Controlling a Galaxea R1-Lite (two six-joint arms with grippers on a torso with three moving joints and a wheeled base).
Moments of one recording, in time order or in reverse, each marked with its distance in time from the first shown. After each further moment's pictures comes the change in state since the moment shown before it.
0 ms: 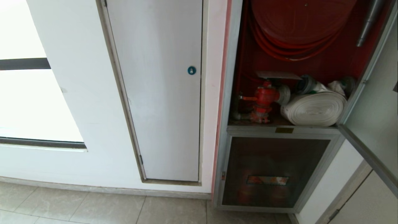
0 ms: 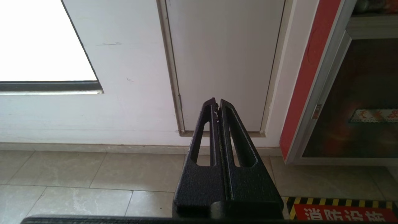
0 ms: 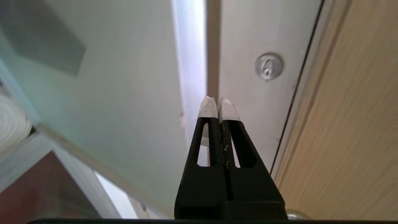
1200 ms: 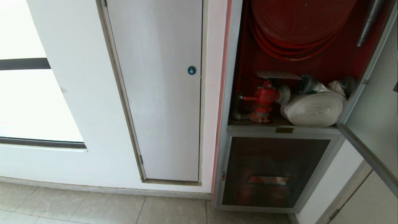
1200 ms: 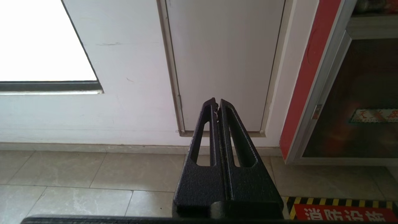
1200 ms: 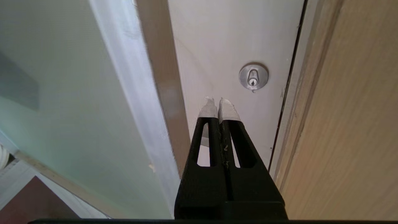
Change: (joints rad) left arm 0.000 0.000 0.000 0.000 0.000 0.000; right arm -0.334 0.112 -0.077 -0.009 0.260 0.069
